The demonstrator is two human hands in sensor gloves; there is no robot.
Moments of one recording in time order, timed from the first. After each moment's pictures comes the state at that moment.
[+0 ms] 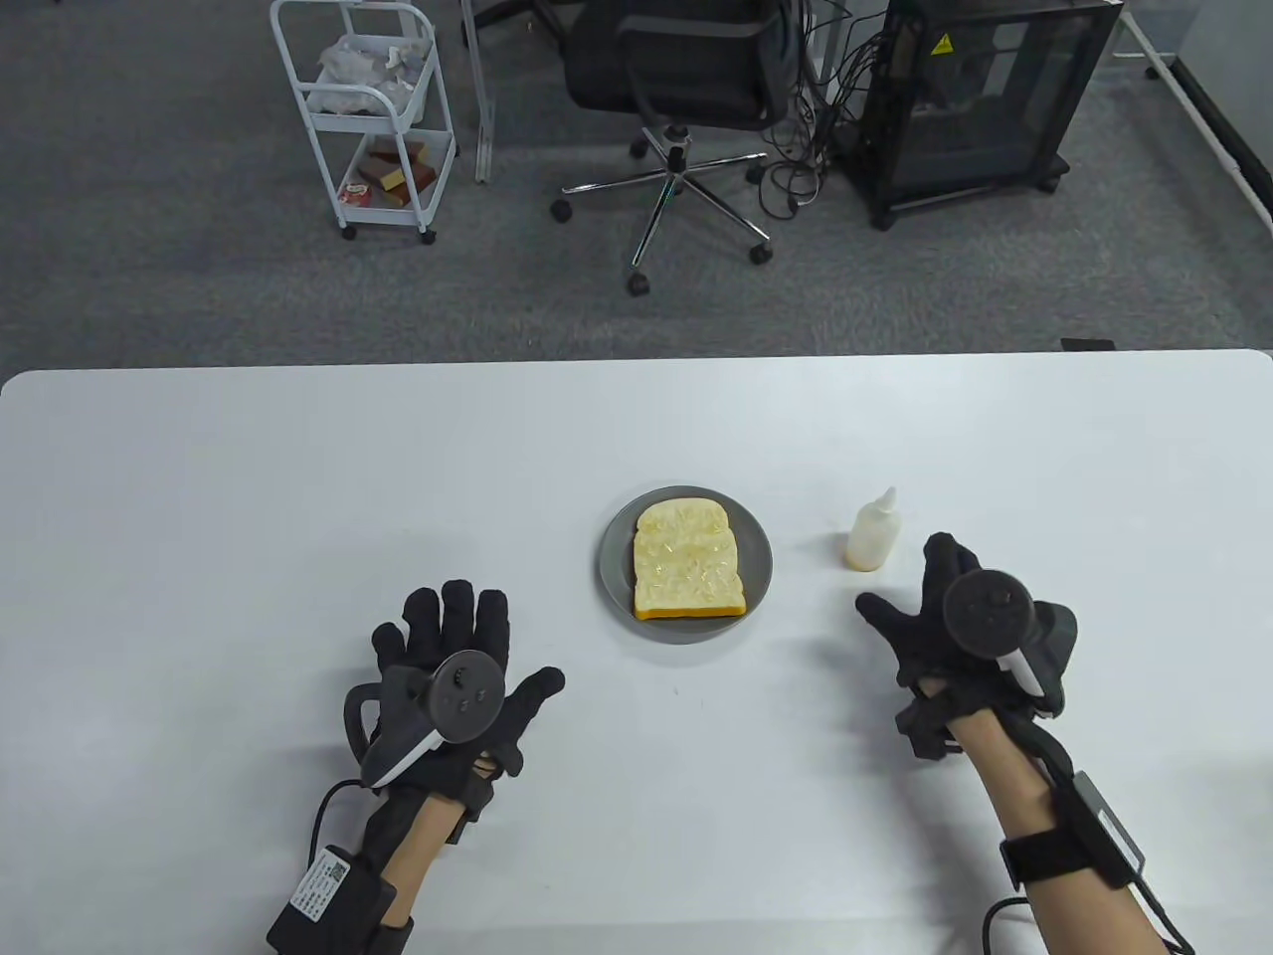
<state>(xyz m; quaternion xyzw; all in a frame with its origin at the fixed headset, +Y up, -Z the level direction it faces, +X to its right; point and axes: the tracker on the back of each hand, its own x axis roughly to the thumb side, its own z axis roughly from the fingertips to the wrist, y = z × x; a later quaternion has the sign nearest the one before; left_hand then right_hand) -0.201 -0.729 -0.271 0.00 -0.09 0.10 0.99 0.273 -0.729 -0.340 -0.08 -0.07 0.95 0.30</state>
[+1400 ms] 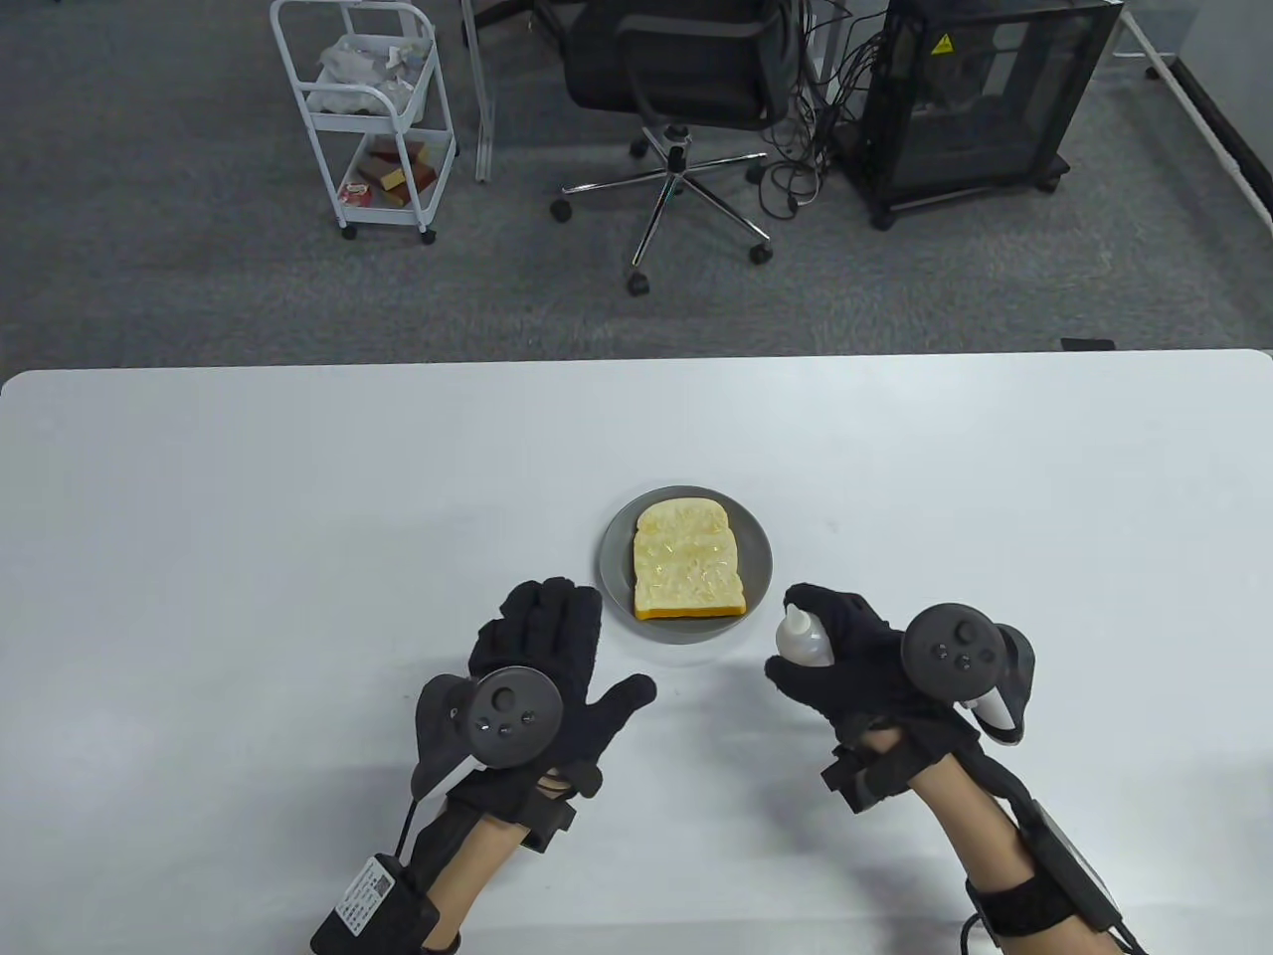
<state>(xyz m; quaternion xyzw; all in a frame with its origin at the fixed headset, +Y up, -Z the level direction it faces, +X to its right) -0.127 -0.665 -0.243 0.07 -0.20 0.25 0.95 0.187 -0.688 -0.271 0.15 -0.04 0.90 0.41</state>
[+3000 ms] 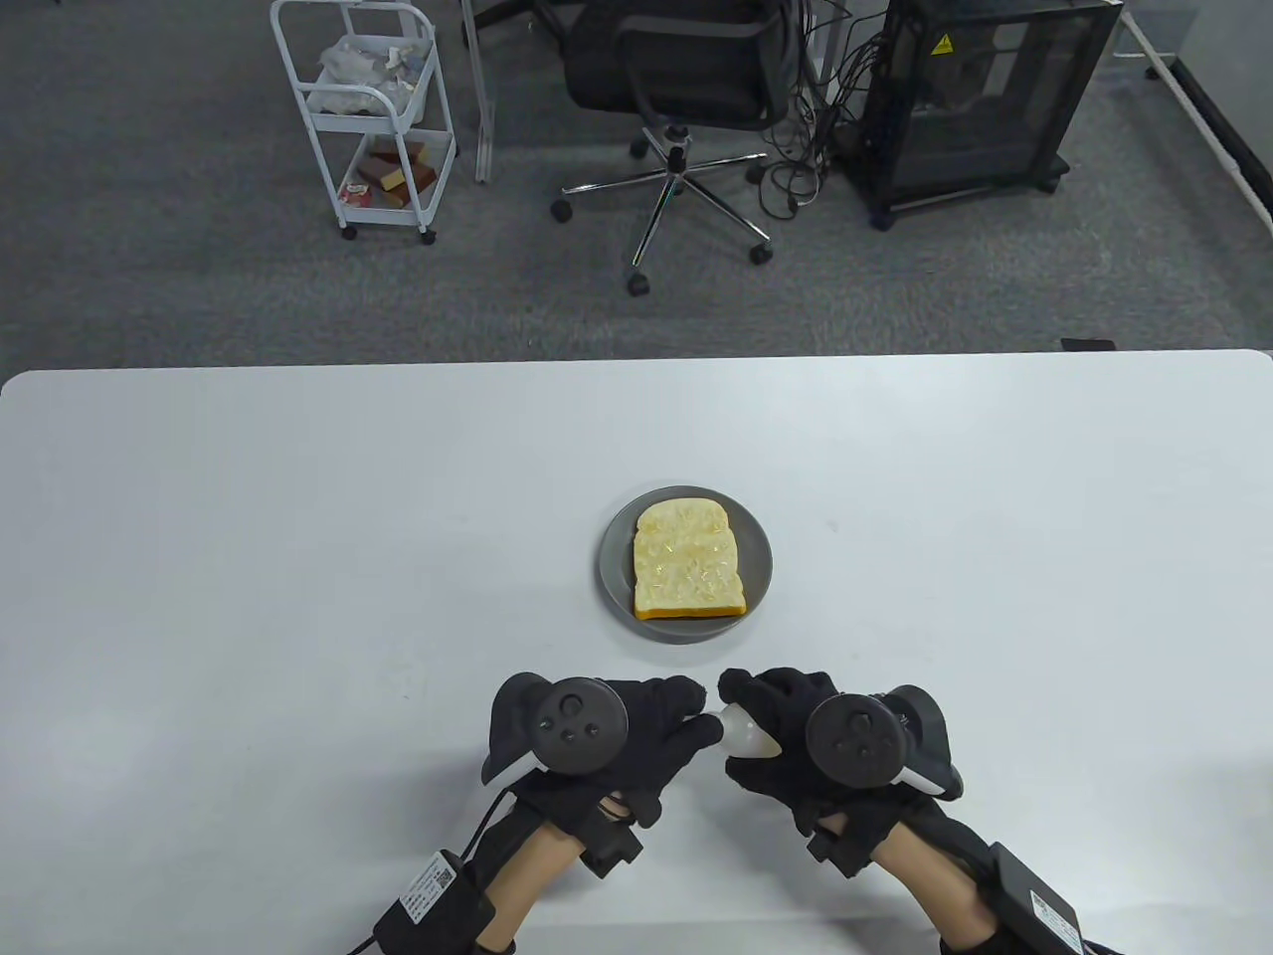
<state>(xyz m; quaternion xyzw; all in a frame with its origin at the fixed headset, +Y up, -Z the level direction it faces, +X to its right) -0.080 -0.695 -0.243 0.00 -0.32 0.31 0.89 0.139 -0.715 -0.237 0.25 -0.02 0.94 0.25</state>
